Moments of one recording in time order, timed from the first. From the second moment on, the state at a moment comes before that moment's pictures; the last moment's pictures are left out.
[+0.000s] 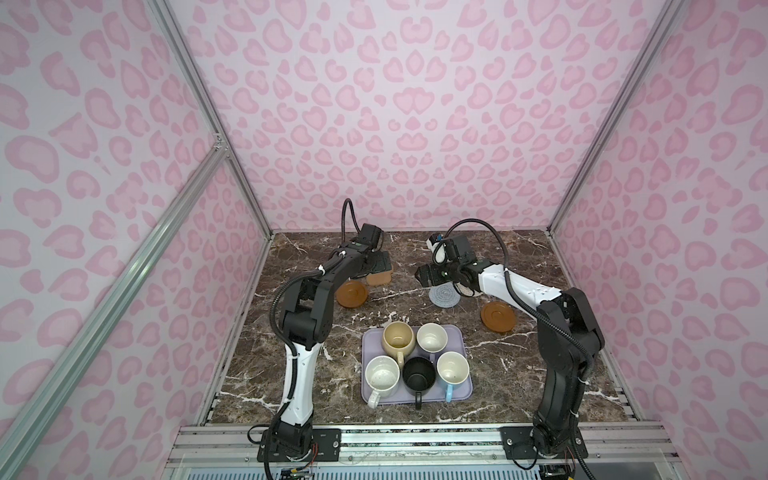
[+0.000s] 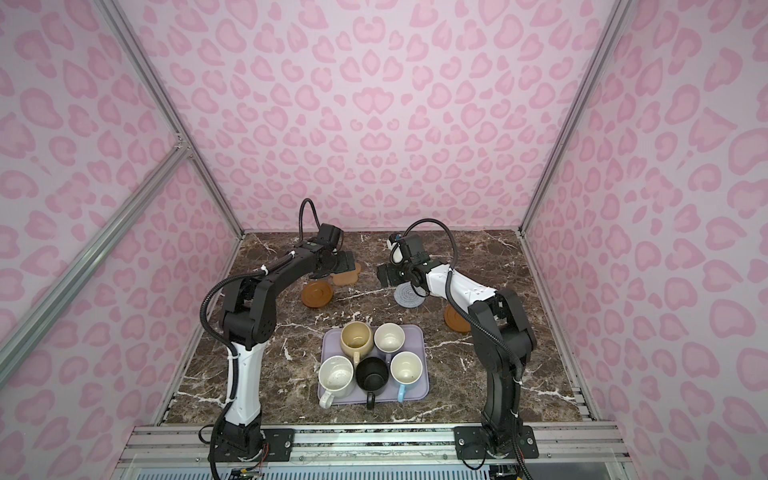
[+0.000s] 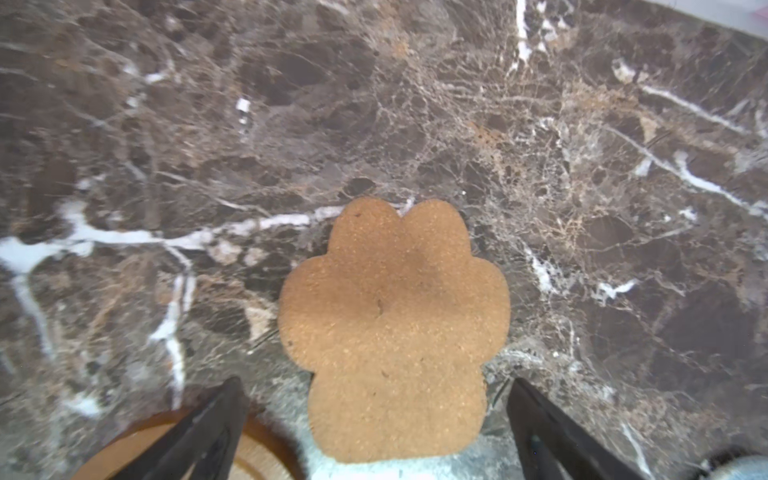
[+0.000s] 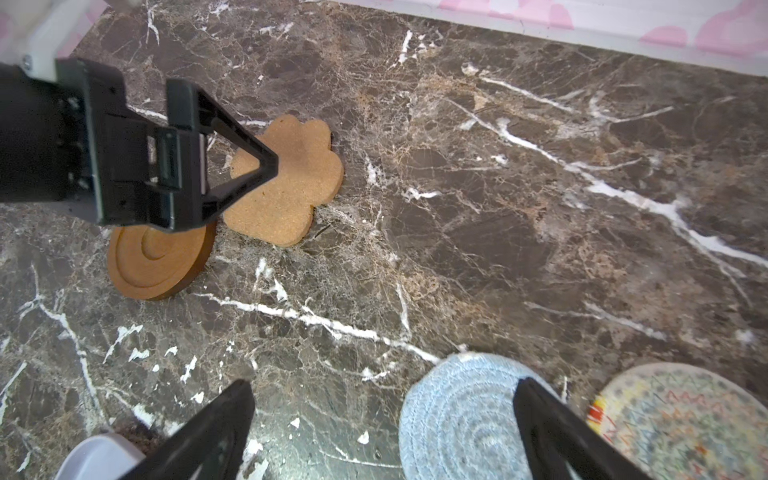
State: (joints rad) left arm -0.35 2.24 1.80 -0.60 -0.10 -0.49; right arm 0.48 1.92 1.42 -0.30 -0.14 0.15
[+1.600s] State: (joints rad) left arm -0.47 2.27 1.77 -0.71 -0.13 -0.51; right arm 0.46 1.90 1.40 -0.30 -0.16 0.16
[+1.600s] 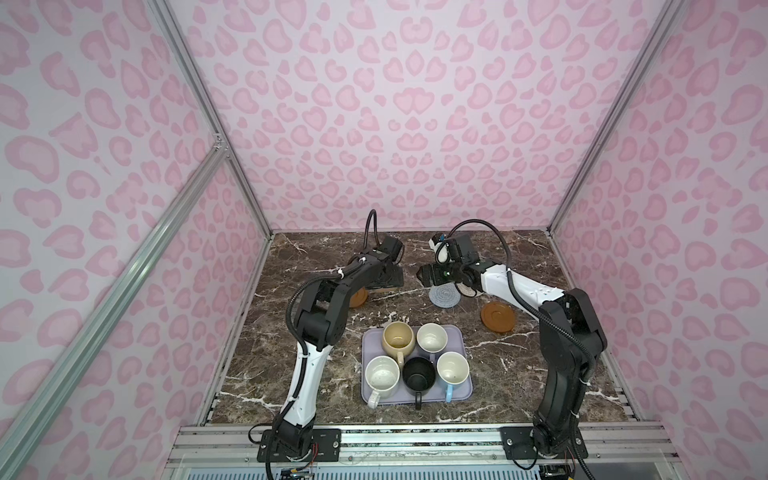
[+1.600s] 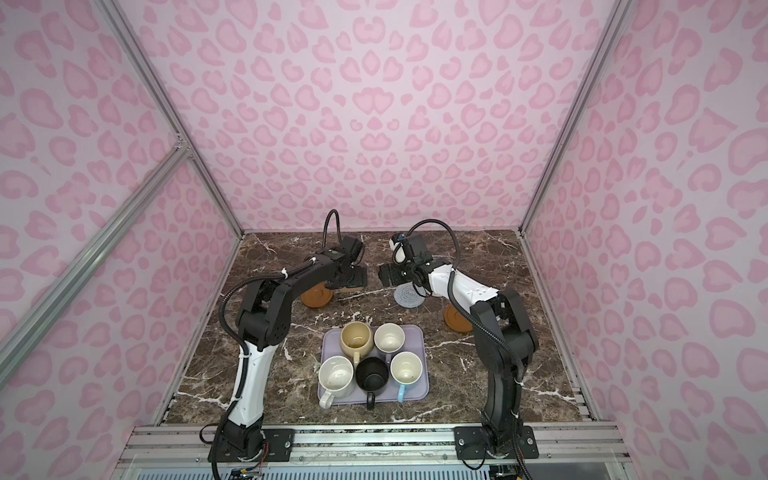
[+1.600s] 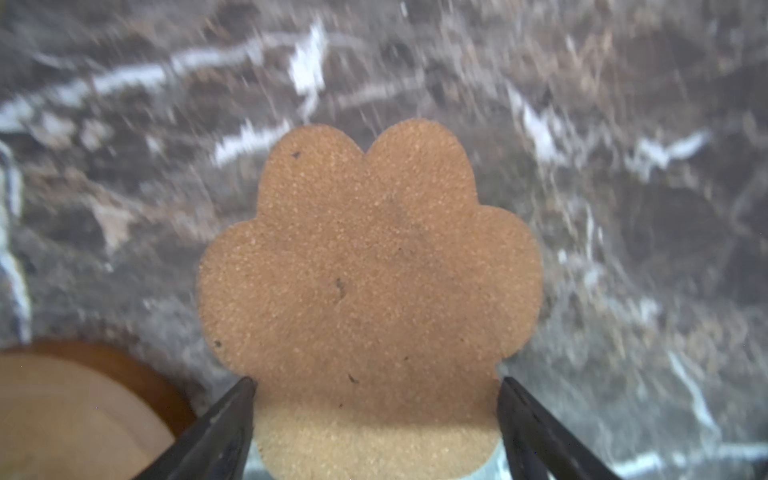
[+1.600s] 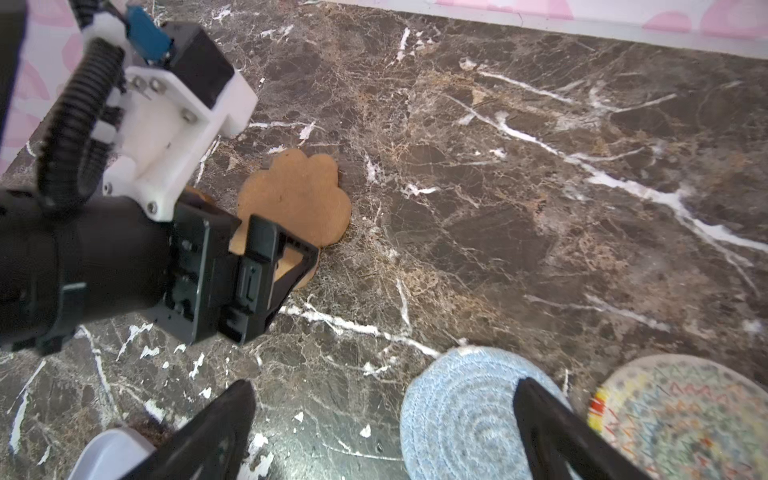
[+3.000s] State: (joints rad) left arm -0.50 1.89 1.47 -0.60 -0.05 -0.54; right arm 0.46 1.82 1.33 -0.29 -0.14 0.20
